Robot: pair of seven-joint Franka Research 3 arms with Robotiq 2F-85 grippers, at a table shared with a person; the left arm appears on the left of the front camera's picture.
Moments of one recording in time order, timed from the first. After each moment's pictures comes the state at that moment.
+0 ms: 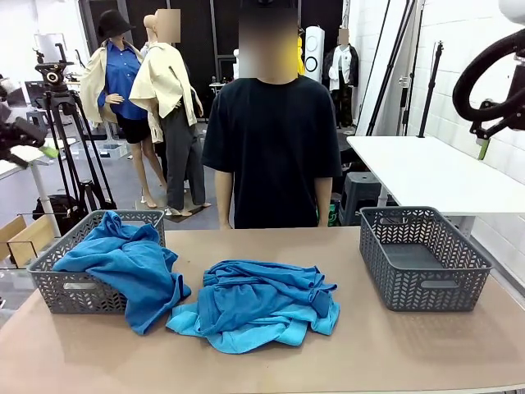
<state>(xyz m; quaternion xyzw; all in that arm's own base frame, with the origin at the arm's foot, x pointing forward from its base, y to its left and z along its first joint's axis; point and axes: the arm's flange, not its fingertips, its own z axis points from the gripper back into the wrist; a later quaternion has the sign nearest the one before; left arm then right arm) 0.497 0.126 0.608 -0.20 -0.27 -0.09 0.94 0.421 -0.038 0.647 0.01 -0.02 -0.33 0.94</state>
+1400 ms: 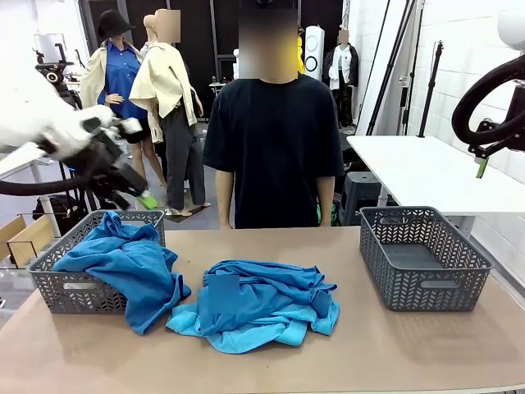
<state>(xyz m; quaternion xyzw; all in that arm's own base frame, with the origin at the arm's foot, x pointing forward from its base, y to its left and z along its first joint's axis) 0.452 -0.102 0.530 -0.19 -0.17 -0.26 0.93 0.413 -0.038 0.623 0.01 -0.02 -0.33 0.94</state>
